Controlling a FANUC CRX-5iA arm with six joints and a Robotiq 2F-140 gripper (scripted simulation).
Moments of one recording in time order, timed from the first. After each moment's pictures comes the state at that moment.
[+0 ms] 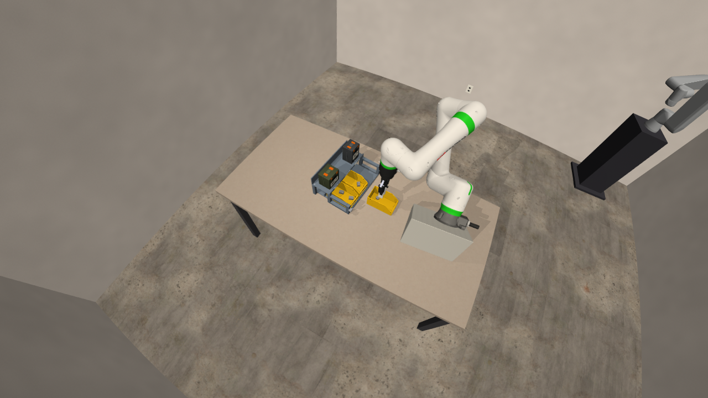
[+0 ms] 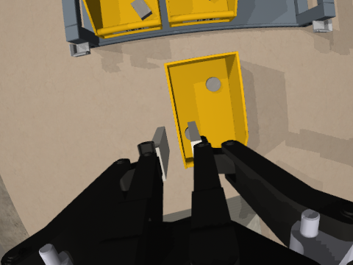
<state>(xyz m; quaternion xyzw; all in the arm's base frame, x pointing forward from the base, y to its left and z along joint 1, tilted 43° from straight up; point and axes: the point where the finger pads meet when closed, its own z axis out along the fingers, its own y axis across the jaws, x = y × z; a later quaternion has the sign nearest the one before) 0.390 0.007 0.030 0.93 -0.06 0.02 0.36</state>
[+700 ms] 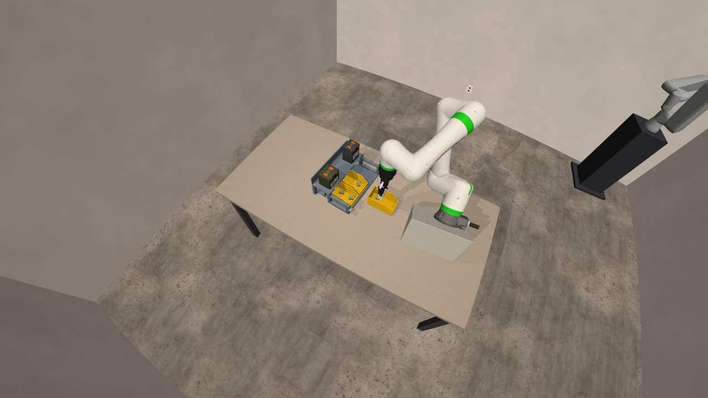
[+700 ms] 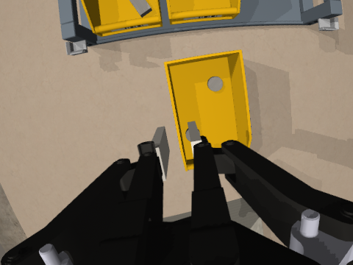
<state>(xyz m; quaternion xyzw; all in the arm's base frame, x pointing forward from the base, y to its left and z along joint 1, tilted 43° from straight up) 0.390 -0.001 0.021 0.93 -0.06 0.02 0.36</state>
